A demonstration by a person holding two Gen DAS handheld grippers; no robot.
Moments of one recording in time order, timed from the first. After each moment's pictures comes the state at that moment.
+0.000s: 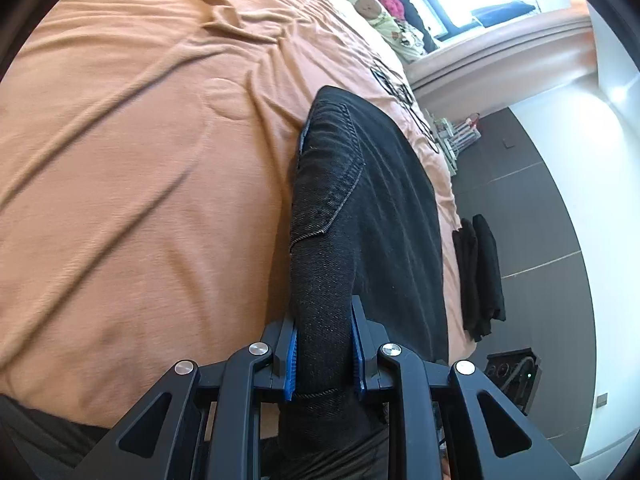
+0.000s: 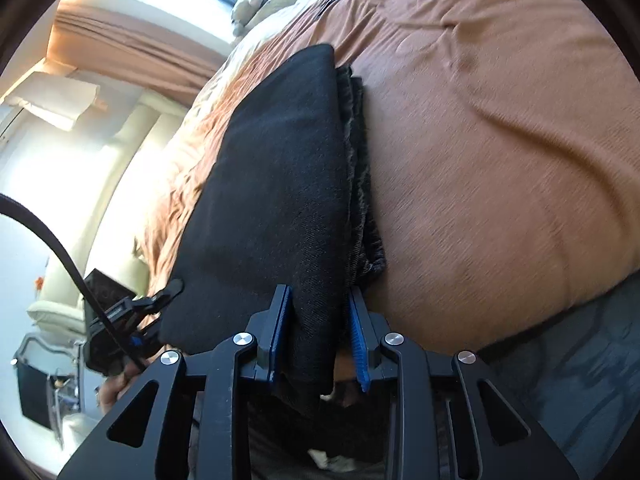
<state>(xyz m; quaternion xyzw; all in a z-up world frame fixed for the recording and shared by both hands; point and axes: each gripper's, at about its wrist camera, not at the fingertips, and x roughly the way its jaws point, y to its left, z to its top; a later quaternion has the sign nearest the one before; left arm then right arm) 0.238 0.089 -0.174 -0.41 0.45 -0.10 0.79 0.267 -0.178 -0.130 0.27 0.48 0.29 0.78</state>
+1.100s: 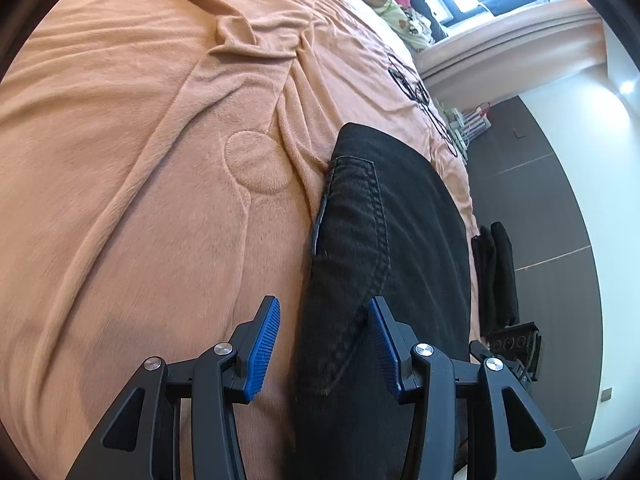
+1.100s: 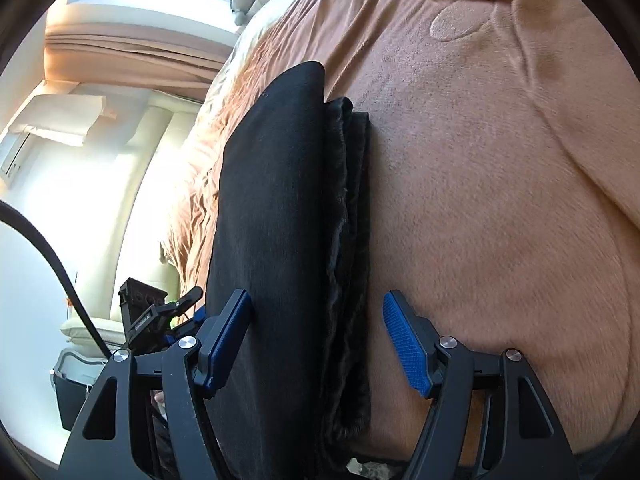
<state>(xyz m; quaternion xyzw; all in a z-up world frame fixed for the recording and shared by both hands) 0.315 0.136 -0.192 -0.39 0.48 -0.12 0.78 0.409 -0.197 -0.163 0.33 0.51 0.32 0.73</state>
